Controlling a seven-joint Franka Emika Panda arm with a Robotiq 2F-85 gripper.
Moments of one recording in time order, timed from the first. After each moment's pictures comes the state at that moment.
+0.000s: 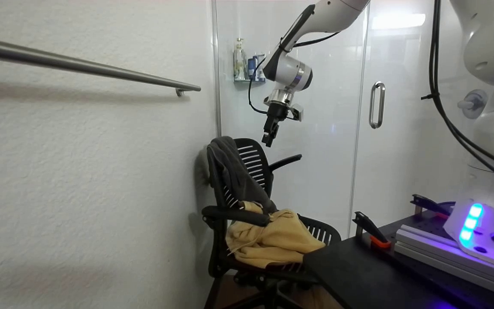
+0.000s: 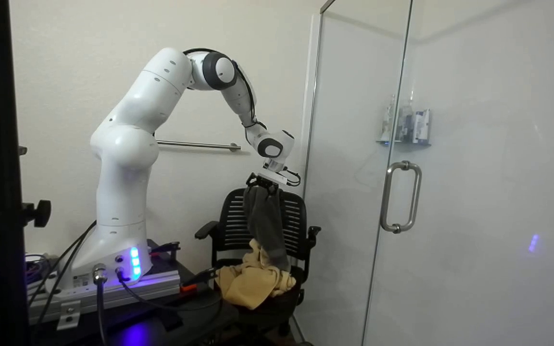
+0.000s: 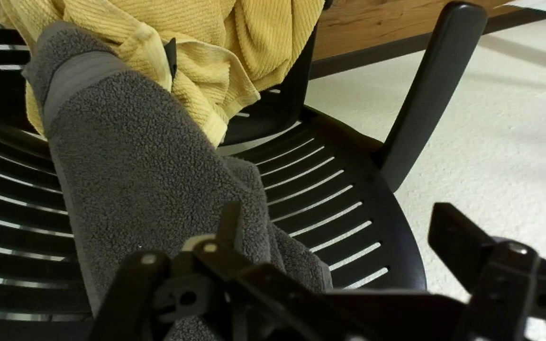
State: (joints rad) arm 0.00 0.50 0.12 -1.85 0.48 2.26 -1.09
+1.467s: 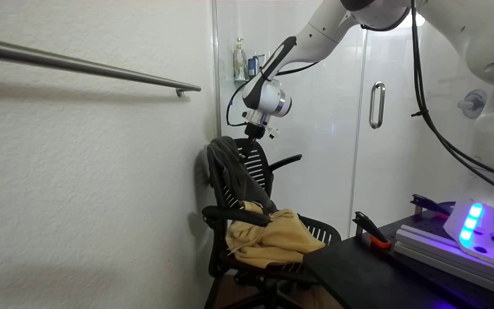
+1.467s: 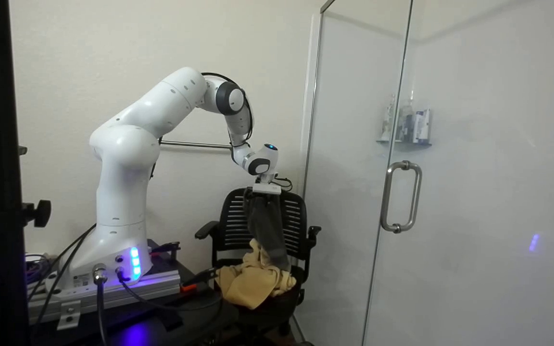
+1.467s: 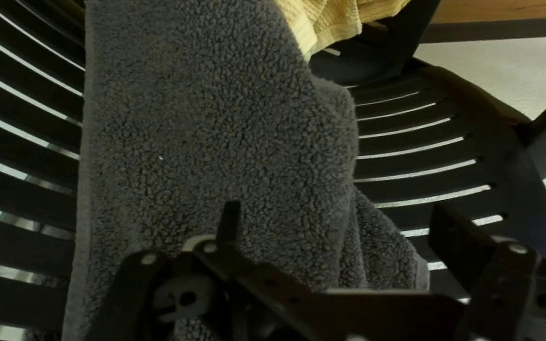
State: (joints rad) arm 0.03 0.76 0.26 -1.73 0.27 2.68 -1.04
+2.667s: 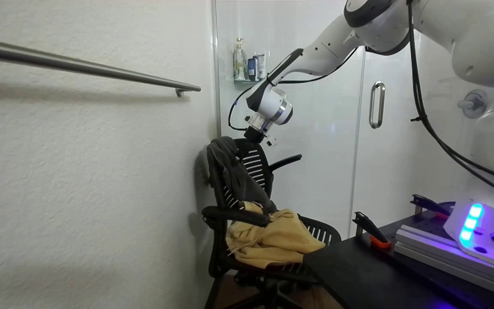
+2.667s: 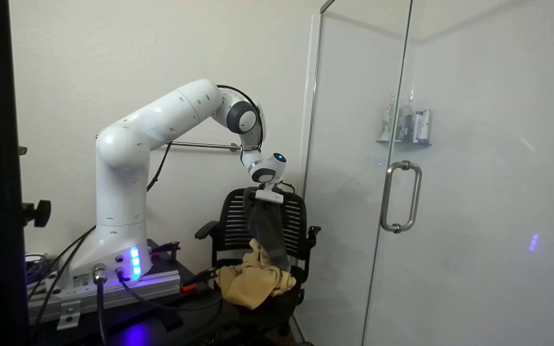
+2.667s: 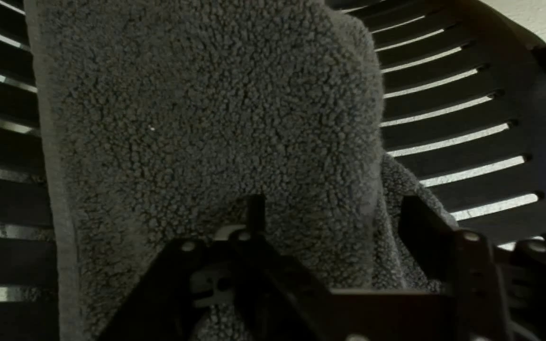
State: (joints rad) arm -0.21 0.92 0.53 -1.63 0.30 2.70 -1.16
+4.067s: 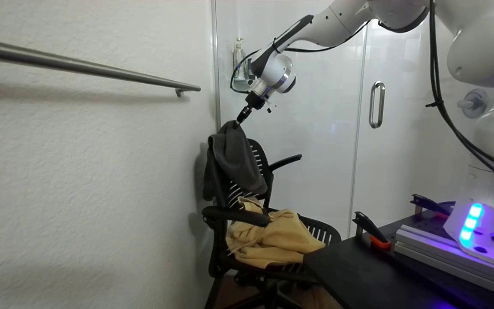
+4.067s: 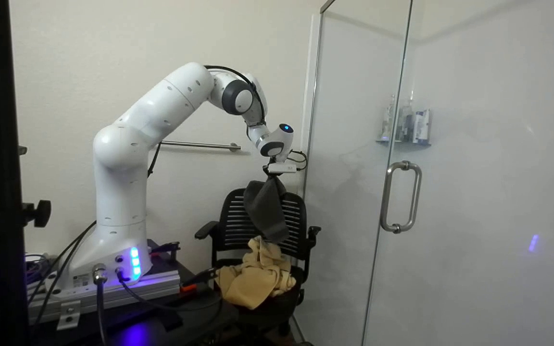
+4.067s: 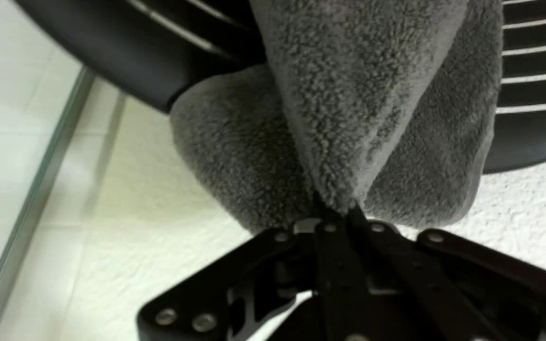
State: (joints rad) arm -0.30 0.73 0.61 -1.62 0.30 2.71 -1.21
